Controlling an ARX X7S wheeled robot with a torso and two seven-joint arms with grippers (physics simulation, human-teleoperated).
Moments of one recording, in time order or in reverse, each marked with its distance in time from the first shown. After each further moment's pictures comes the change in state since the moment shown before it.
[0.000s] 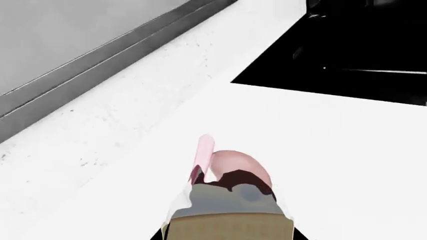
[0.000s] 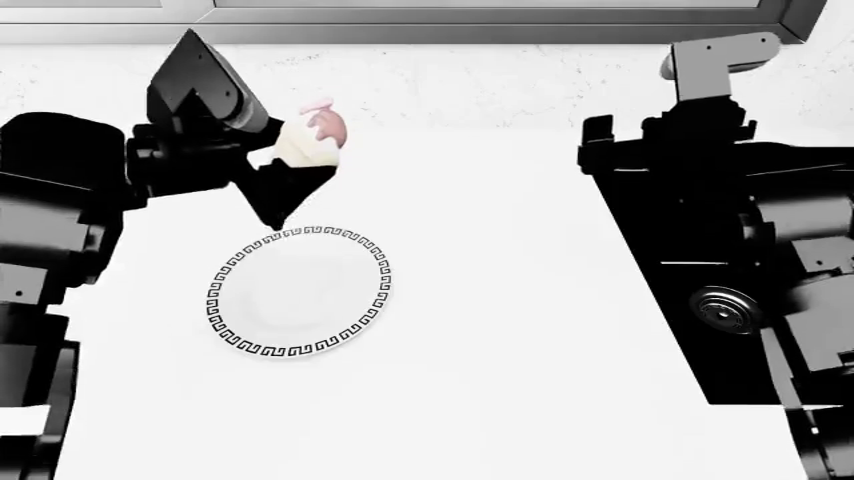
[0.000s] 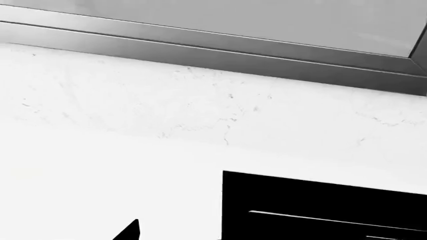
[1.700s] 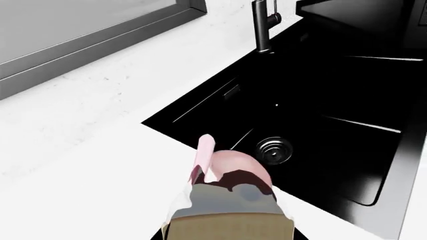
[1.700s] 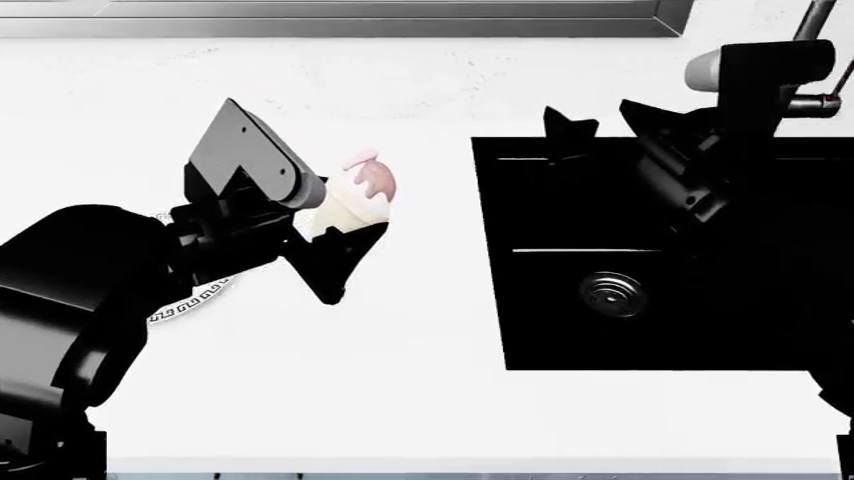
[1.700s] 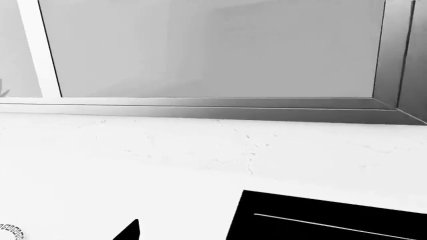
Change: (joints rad) left arm 0.301 0.027 -0.145 0.725 -0.149 -0.501 -0.298; right arm -0.377 0.206 0.294 -0.973 0.472 0.191 0.298
